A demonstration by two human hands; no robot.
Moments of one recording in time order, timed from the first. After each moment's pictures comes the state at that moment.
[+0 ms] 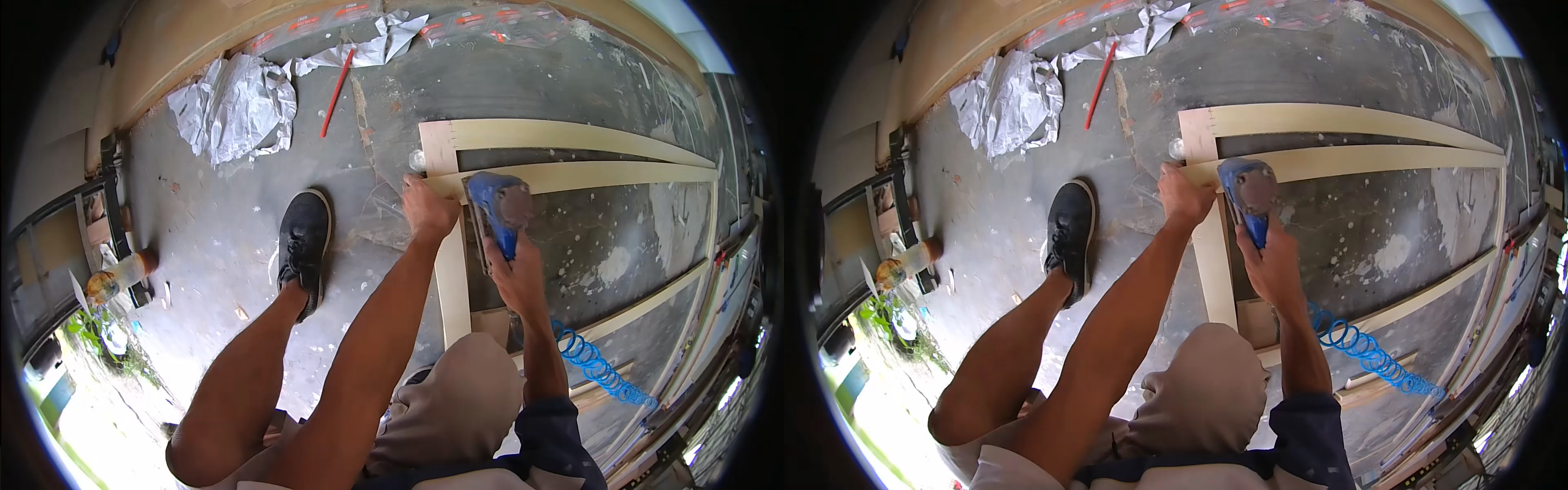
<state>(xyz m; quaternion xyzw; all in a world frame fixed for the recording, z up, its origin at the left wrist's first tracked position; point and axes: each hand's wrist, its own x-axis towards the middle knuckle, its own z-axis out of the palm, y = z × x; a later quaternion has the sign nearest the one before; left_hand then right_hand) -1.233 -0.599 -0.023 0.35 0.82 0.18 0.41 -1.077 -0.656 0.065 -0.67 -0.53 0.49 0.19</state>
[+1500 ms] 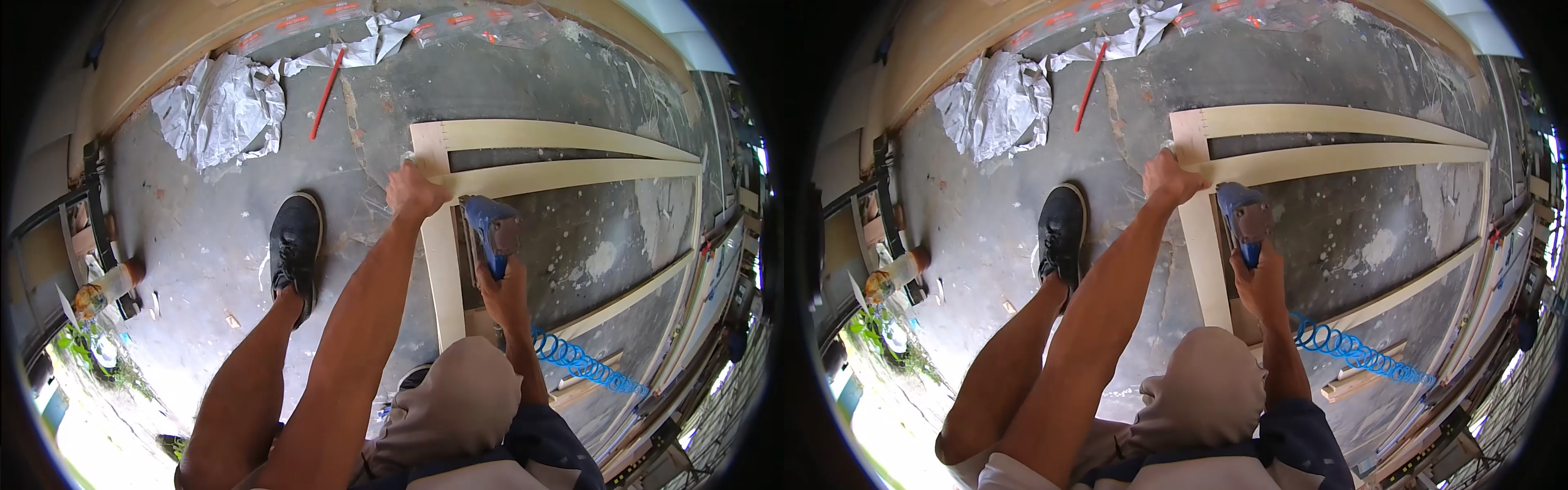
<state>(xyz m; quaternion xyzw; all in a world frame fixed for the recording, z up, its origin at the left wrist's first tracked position) -1.263 -0.559 0.002 0.39 0.79 0.03 0.48 -1.080 -0.694 0.058 -0.71 -0.49 0.47 0.18</state>
